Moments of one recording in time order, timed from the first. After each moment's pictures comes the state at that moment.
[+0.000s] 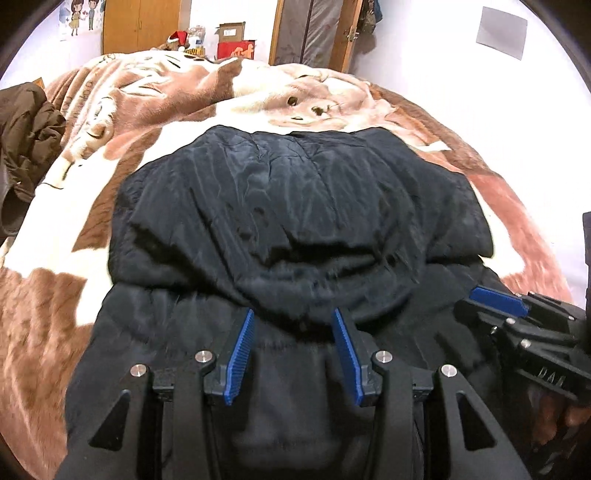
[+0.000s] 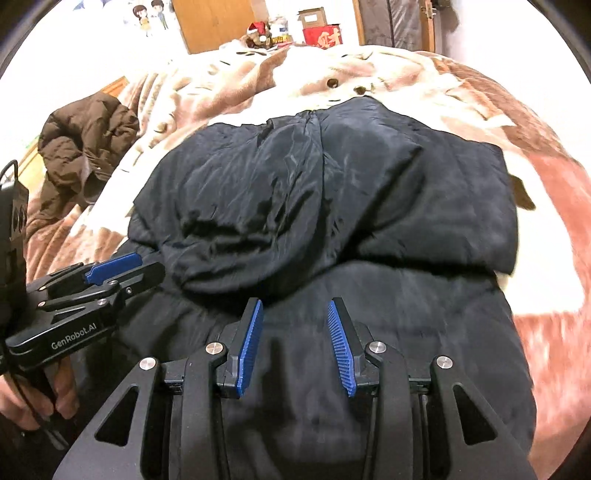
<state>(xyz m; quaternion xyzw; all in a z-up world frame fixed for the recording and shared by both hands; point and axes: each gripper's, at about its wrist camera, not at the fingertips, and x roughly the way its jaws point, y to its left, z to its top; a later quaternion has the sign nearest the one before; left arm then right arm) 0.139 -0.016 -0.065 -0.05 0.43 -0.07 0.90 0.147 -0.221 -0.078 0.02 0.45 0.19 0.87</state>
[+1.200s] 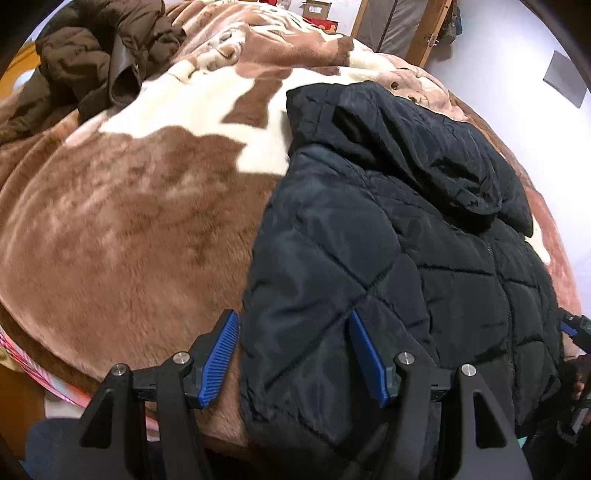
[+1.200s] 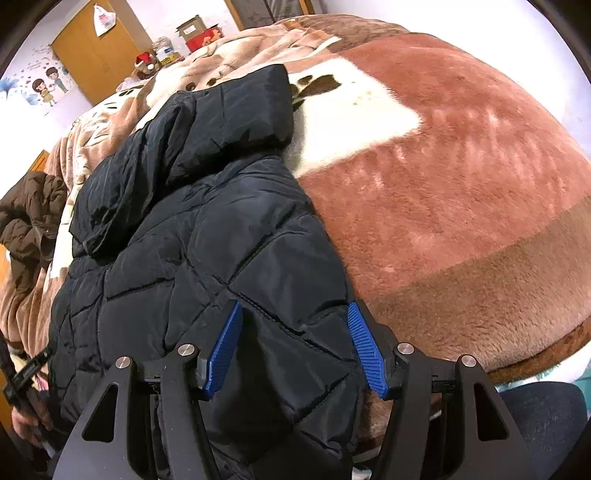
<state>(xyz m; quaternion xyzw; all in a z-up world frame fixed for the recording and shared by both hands) 0.024 0.122 -0.109 -0.13 0.48 0.03 0.87 0.071 -0.387 -0.113 0.16 0.50 0.03 0.85</state>
